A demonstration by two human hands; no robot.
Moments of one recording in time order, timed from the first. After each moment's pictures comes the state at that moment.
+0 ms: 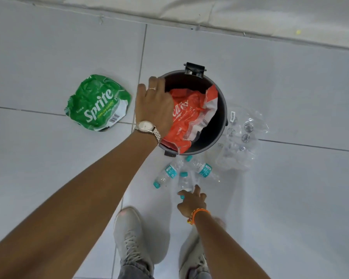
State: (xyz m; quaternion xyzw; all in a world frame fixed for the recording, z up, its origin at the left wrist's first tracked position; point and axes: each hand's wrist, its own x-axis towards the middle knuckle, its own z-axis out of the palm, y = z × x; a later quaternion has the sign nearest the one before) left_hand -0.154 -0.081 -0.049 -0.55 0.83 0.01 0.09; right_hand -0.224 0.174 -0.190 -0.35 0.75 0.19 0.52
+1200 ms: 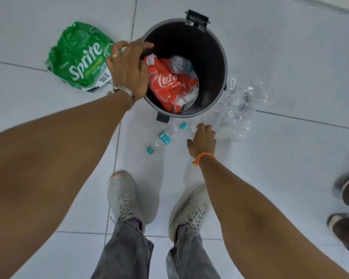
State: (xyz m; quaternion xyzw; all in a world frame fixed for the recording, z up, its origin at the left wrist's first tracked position) left_hand -0.103 -0.086 -0.122 -0.65 0.71 0.23 -0.15; right_hand -0.279 0.119 -0.201 -0.42 0.85 0.08 0.30
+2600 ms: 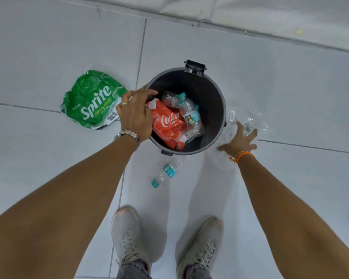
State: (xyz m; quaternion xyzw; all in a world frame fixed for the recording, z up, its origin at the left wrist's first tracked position) left_hand -0.103 -0.086 -0.126 -0.63 0.70 0.28 -0.18; right_hand -0.385 0.035 -0.157 -0.21 0.91 0.03 0.37
